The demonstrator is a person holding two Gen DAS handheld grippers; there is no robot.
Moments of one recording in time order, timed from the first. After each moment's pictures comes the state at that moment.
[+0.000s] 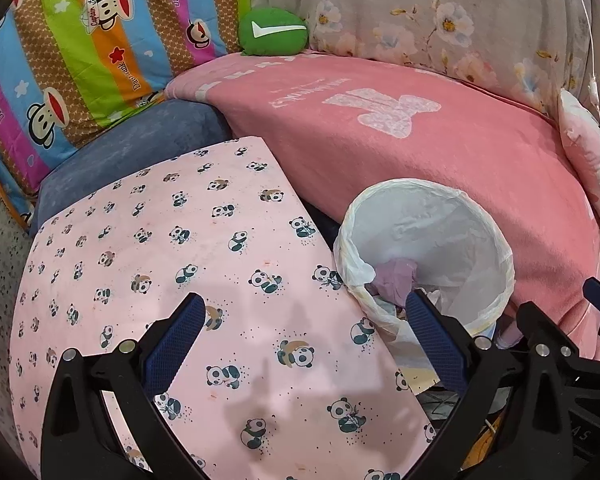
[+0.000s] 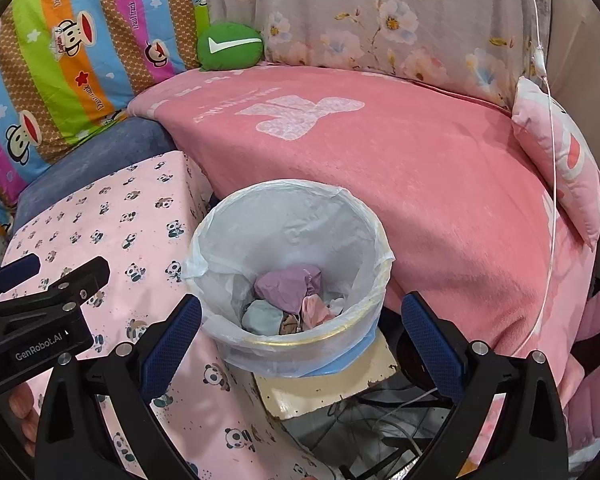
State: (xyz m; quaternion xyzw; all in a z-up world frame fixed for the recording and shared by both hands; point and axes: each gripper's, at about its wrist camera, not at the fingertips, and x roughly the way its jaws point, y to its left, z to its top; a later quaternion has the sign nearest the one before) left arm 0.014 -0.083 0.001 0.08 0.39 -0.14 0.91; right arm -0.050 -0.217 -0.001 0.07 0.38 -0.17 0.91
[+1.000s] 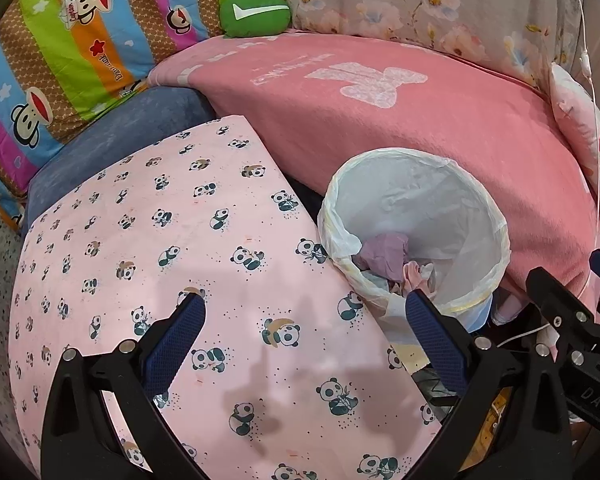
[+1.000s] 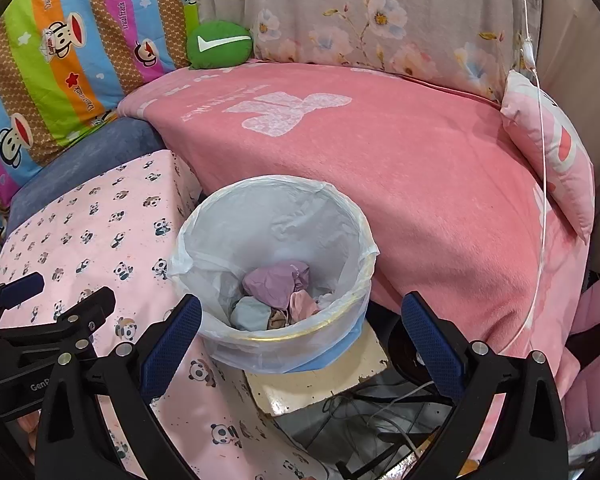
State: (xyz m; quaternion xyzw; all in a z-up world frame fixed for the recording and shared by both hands) left arm 0.011 -0.094 -0.013 0.10 0.42 -0.16 0.89; right arm -0.057 -0.229 -0.004 0.08 0.38 -0.18 0.90
